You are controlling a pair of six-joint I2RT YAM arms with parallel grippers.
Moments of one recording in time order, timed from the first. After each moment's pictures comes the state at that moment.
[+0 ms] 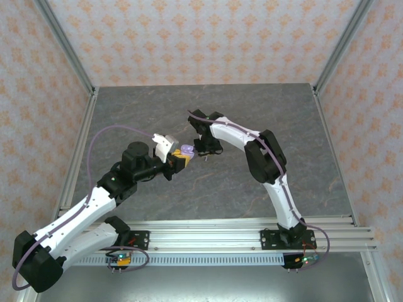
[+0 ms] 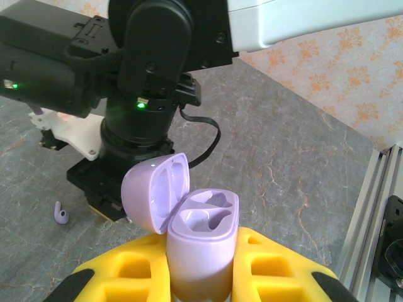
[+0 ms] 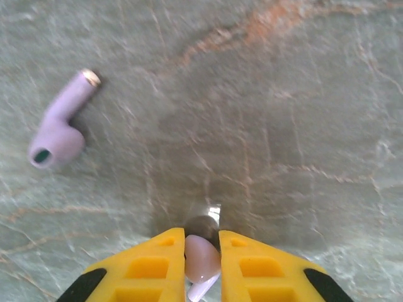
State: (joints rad) left arm -0.55 0.89 0.65 -0.13 0.33 -0.15; right arm 0.68 2.26 1.83 -1.01 -0.04 0.42
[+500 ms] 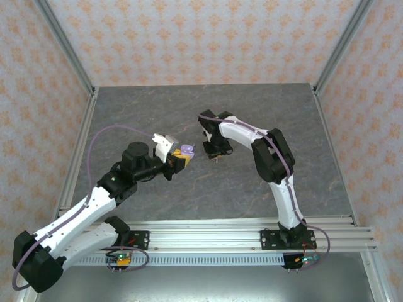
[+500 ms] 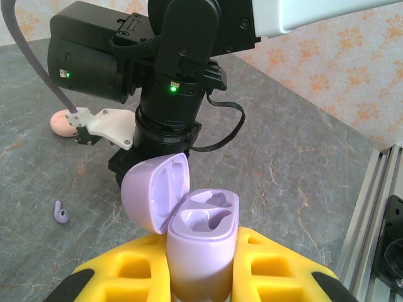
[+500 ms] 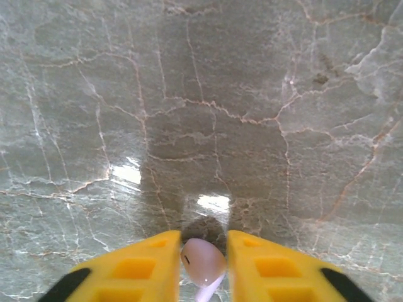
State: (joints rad) left arm -0.56 0.89 0.65 -0.13 0.33 -0.15; right arm 0.62 2.20 1.73 -1.04 -0.05 0.28
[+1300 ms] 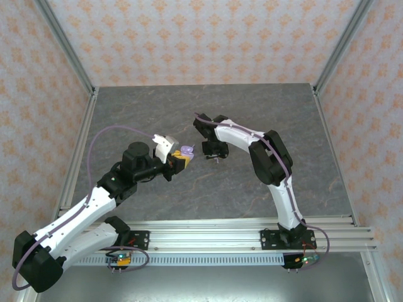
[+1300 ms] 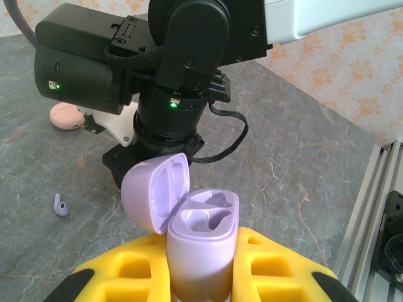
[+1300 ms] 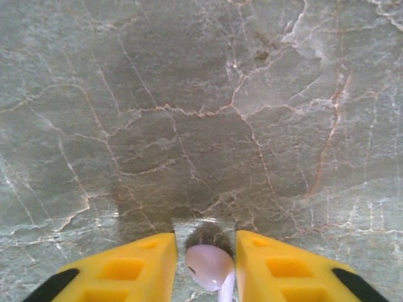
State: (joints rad) left arm -0.56 0.89 0.65 -0.15 0.33 -0.15; right arm 0.67 2.19 1.70 -1.01 0.07 0.56
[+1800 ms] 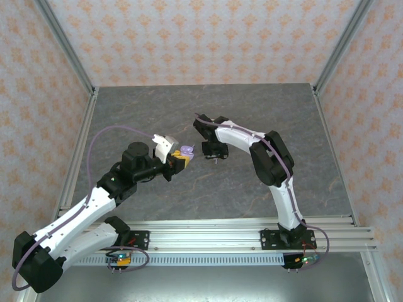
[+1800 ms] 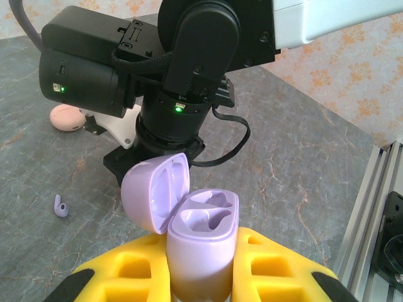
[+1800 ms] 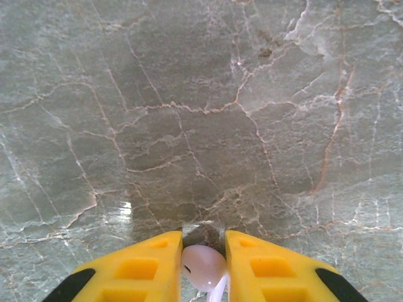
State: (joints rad) left arm -0.56 0.88 0.65 -0.15 0.33 -0.15; right arm 0.67 2.17 1.66 -0.97 0.07 0.58
